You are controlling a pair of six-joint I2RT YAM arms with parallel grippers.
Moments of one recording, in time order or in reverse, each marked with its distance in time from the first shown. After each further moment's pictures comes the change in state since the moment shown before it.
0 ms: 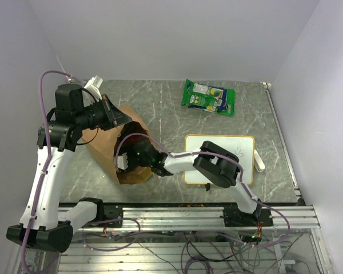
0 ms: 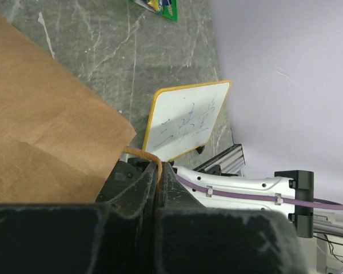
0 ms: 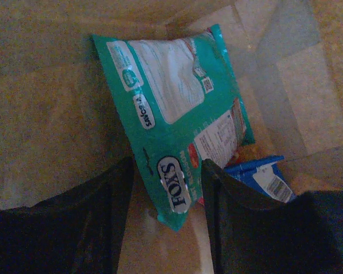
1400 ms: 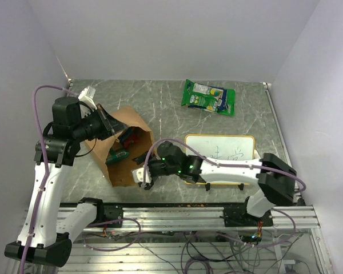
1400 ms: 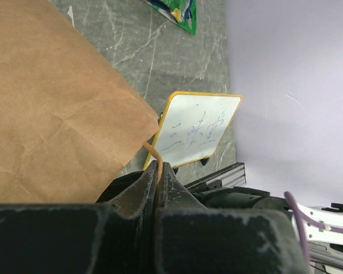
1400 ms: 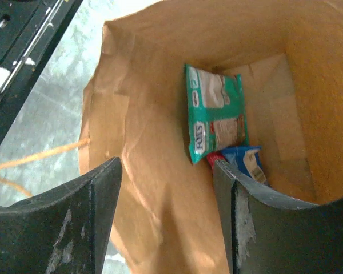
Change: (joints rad) left arm 0.000 -0.136 -0.113 -0.003 -0.119 -0.097; right arm 0.058 -0.646 -0.339 -0.371 -0.158 -0.027
